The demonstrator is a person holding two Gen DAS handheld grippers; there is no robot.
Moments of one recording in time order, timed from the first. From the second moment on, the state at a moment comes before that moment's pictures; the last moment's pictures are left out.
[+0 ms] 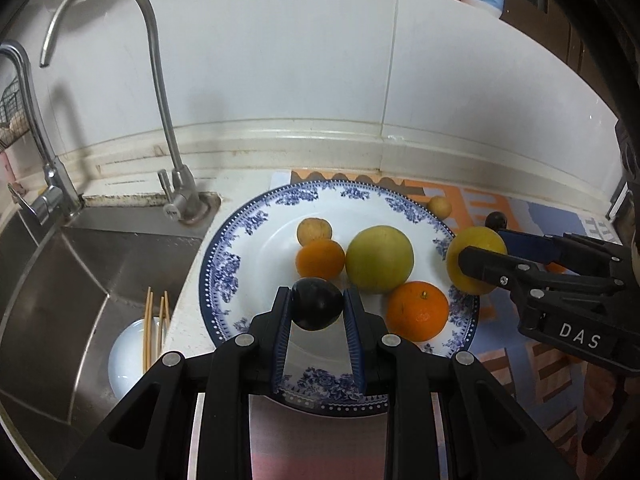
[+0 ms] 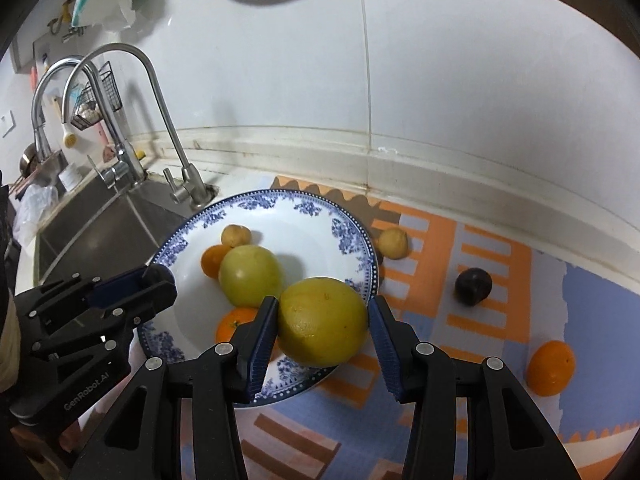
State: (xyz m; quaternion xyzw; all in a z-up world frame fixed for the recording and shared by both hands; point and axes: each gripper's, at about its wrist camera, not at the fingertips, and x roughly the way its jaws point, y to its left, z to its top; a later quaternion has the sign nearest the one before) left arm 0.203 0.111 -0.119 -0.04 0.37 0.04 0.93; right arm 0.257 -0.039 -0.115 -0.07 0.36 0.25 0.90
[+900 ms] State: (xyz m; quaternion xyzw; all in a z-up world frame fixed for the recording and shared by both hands) left arm 0.178 0.052 -0.061 0.01 0.30 -0.02 0.95; right arm 0.199 -0.109 -0.056 -0.03 0.26 0.18 0.95
